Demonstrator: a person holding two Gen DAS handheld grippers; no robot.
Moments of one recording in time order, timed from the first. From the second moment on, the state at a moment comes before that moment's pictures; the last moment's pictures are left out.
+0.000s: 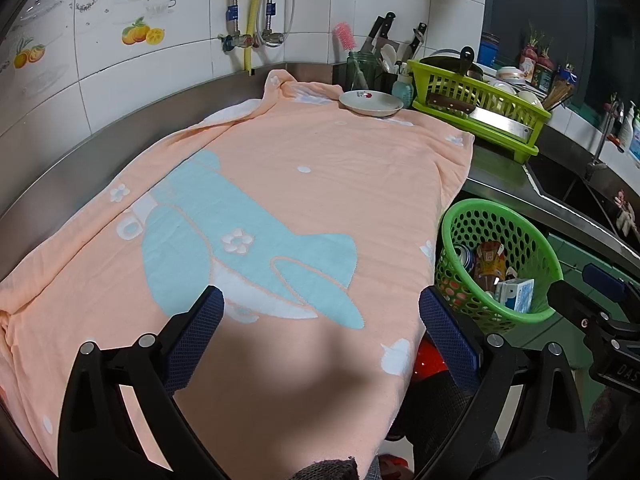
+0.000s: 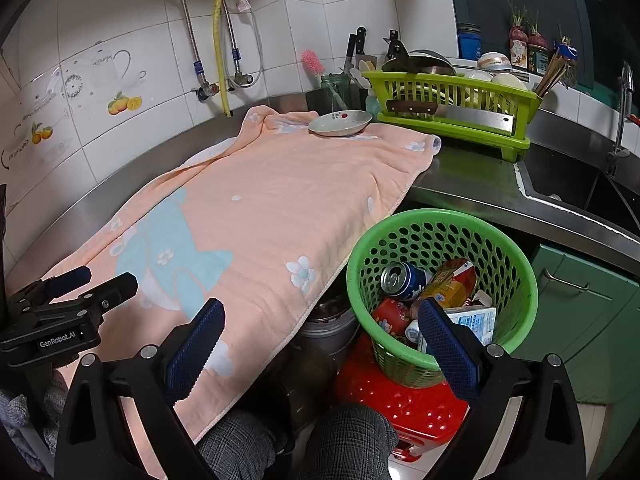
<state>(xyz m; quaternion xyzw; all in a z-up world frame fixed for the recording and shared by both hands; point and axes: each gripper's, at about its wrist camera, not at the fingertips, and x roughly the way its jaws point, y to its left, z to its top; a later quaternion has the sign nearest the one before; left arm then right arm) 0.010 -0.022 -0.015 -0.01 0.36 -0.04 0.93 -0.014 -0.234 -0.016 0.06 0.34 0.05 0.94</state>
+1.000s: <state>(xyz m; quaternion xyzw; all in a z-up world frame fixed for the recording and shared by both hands) 0.010 -0.023 -0.017 -0.01 0.36 -0.04 0.93 -0.012 -0.226 -0.021 0.06 0.34 0.05 0.94</state>
